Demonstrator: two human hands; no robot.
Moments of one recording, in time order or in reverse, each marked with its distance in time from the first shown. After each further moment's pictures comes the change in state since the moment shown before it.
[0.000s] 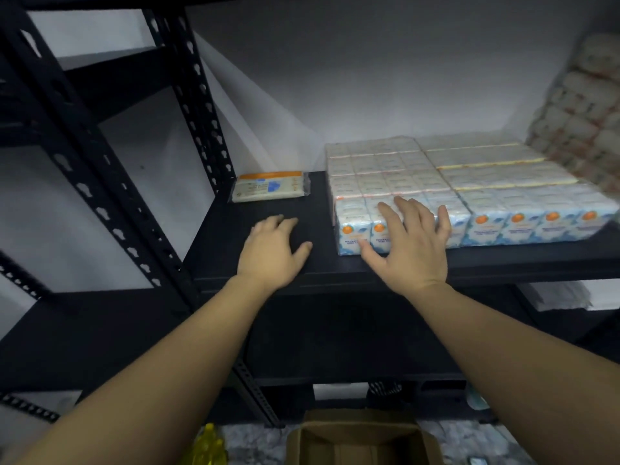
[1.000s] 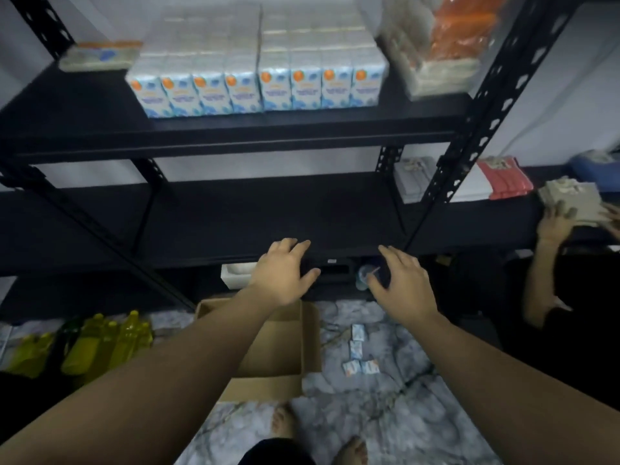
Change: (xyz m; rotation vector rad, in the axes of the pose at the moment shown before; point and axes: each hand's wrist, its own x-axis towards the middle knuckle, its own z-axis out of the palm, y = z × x) left_hand -0.221 0.295 0.228 -0.048 -0.434 0.043; right_hand -0.318 0.319 -0.091 0.258 -0.656 0.296
